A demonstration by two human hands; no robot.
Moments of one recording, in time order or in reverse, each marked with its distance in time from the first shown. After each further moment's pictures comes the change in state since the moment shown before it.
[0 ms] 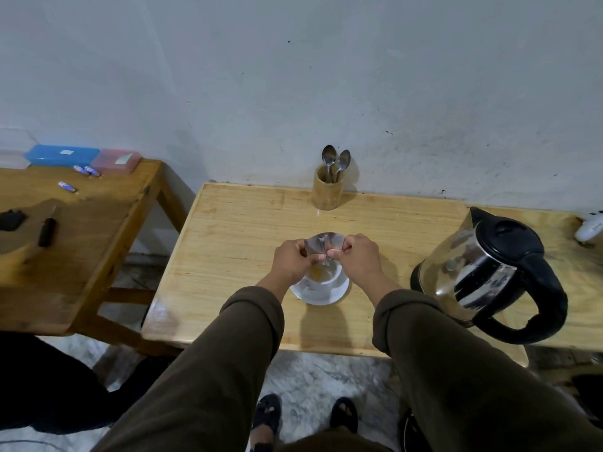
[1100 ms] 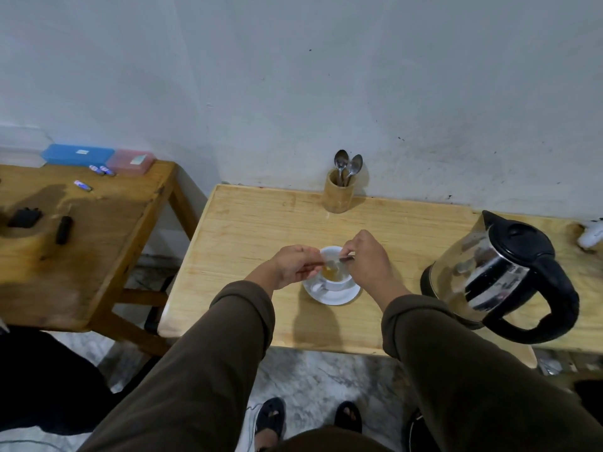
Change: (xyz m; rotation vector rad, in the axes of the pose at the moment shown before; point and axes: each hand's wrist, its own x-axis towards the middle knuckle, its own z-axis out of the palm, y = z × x) left_hand -0.010 -0.009 -0.043 -0.549 -0.350 -0.296; right_hand -0.015 -0.009 0.011 -0.081 -0.001 -0.141
